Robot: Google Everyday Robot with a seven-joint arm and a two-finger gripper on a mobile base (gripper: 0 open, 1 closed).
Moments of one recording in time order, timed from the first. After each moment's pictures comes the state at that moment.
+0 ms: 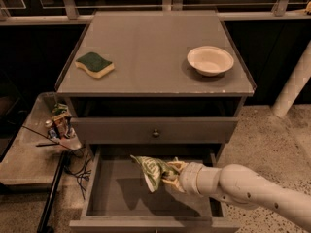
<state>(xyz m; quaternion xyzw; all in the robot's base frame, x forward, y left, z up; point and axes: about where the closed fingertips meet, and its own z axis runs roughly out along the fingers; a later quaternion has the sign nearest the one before) 0.473 -0.059 0.565 -0.48 0.75 0.18 0.42</state>
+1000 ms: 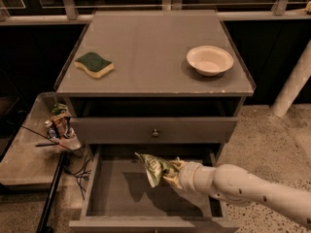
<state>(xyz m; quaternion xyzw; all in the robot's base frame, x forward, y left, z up) 0.503 -0.070 0.524 -0.45 0.77 0.17 0.42</state>
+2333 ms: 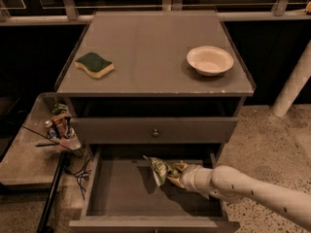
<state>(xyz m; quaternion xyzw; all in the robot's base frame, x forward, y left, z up) 0.545 -0.091 0.429 -0.44 0.78 0.17 0.41</state>
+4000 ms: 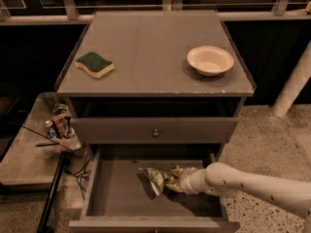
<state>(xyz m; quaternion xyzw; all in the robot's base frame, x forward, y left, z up) 0.532 -0.086 0.389 -0.50 0.77 0.18 0.35</state>
